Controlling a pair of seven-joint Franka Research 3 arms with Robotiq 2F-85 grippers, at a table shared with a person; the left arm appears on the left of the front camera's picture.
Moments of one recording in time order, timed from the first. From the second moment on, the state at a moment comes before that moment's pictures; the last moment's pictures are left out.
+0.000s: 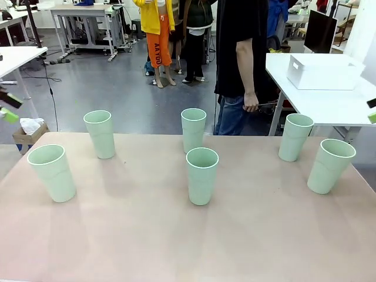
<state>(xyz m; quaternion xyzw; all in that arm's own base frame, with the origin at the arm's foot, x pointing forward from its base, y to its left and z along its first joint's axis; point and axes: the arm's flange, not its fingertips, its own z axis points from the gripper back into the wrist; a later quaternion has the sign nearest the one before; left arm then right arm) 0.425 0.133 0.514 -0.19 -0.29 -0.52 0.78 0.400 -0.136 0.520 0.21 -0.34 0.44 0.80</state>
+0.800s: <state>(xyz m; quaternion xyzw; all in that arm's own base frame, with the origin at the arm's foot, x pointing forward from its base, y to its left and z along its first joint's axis) 0.394 0.175 0.452 -0.22 -0.34 -0.50 0.77 0.365 -0.213 0.496 0.26 -0.41 0.34 0.80</state>
